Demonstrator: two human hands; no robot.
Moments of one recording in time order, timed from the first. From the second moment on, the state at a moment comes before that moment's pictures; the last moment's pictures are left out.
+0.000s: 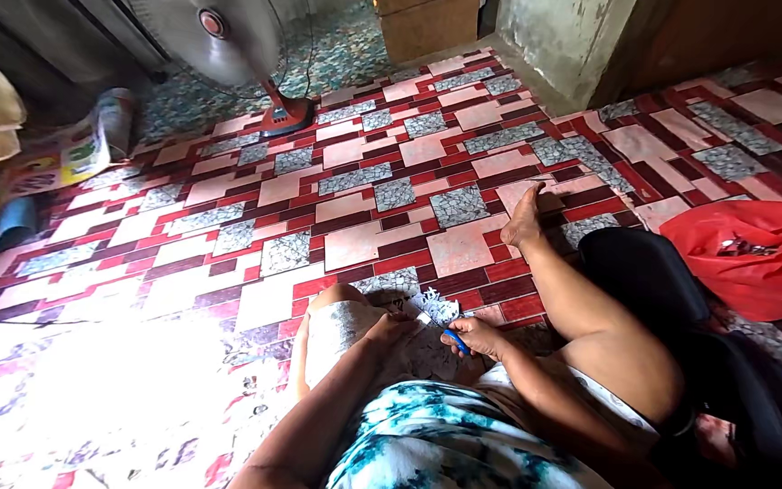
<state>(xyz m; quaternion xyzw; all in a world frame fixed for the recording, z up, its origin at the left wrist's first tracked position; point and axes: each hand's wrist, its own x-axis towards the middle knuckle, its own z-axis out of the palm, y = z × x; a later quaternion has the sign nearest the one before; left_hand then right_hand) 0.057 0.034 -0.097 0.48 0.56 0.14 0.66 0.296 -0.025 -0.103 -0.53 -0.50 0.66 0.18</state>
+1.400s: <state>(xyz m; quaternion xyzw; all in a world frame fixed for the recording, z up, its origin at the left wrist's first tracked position) 0.058 0.032 -0.095 0.42 0.55 0.13 0.71 0.300 -0.024 -0.101 -0.51 -0.50 0.68 0.16</state>
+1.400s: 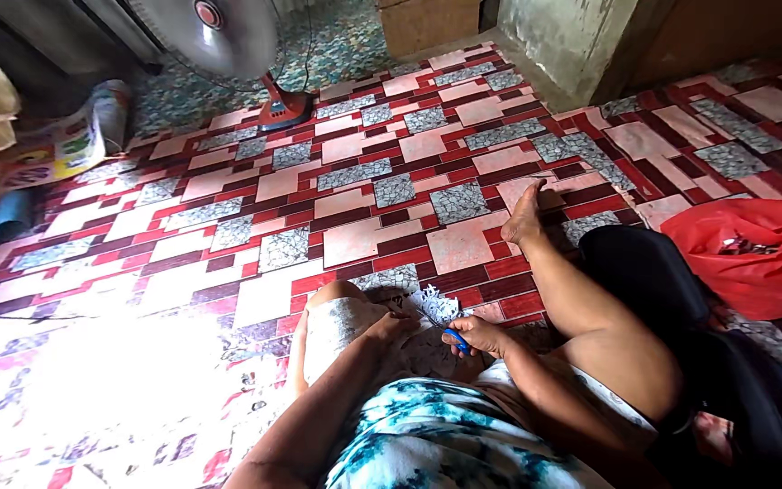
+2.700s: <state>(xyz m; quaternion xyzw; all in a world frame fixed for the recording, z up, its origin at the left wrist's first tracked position) 0.059 0.032 -0.096 0.46 0.53 0.12 0.70 0.297 -0.024 -0.102 -0.52 -0.50 0.66 0.21</state>
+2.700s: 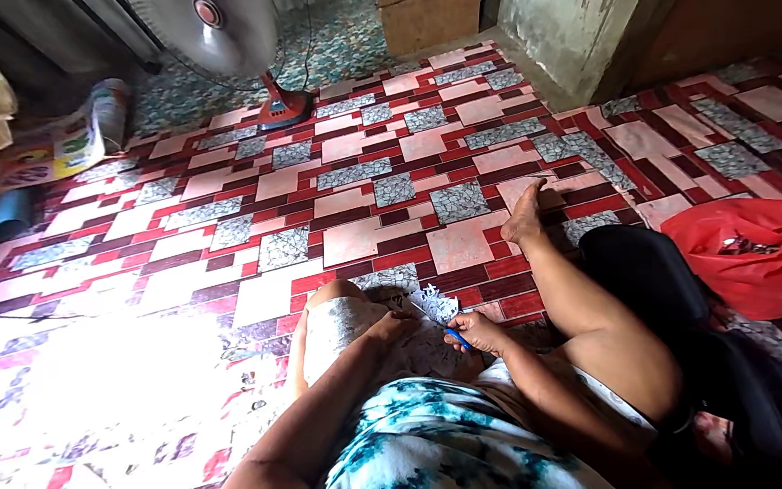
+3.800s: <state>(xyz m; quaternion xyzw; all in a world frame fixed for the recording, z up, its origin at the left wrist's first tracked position) 0.057 0.035 -0.103 0.47 0.54 0.17 0.67 0.295 -0.026 -0.099 -0.53 -0.49 0.66 0.23</state>
